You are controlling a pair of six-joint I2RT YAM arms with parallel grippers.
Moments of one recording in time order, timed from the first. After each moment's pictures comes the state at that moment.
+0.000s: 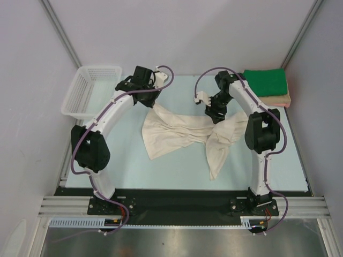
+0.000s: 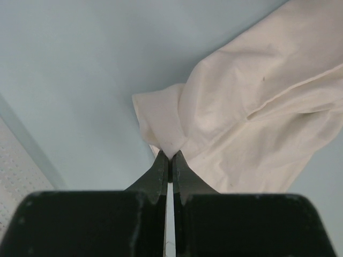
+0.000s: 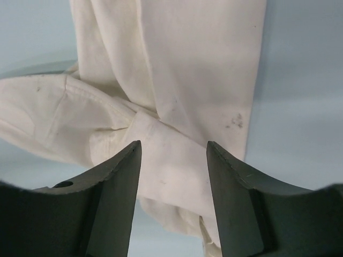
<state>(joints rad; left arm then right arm) -0.39 1.81 1.70 -0.75 0.08 0.27 0.26 2.13 1.95 -1.26 -0.41 -1.20</state>
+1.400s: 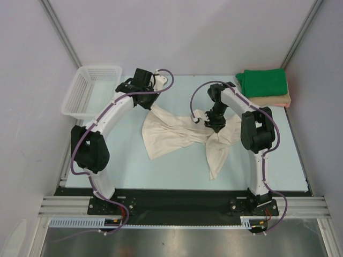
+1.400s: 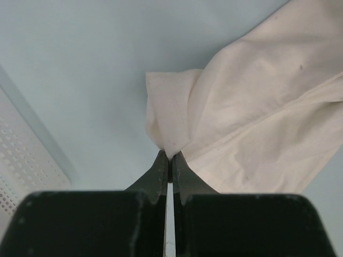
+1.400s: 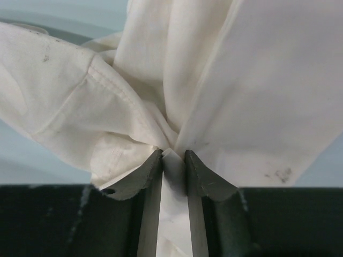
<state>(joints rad) -0.39 1.80 1.65 -0.74 0.01 0.32 0.32 2.18 1.82 -1.32 -0.29 -1.49</state>
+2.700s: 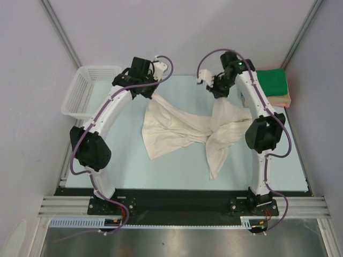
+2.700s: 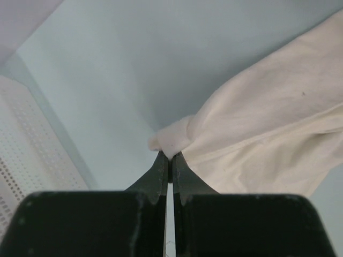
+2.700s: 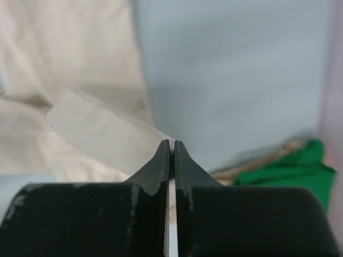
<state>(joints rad) -0.39 1.83 1.81 -0.78 0.01 0.31 0.26 2.15 2.24 -1.31 -0.35 -1.19</state>
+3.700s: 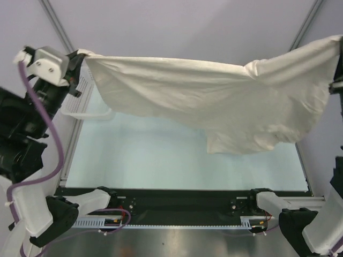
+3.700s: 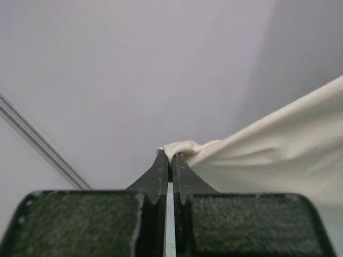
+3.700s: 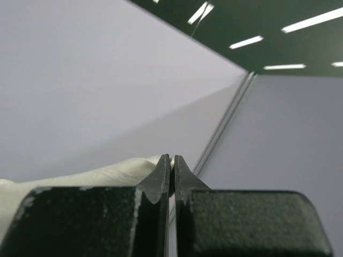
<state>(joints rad) -0.40 1.16 2.19 -0.77 0.04 0.45 0.05 1.10 2.24 -0.60 -0.10 -0.51</state>
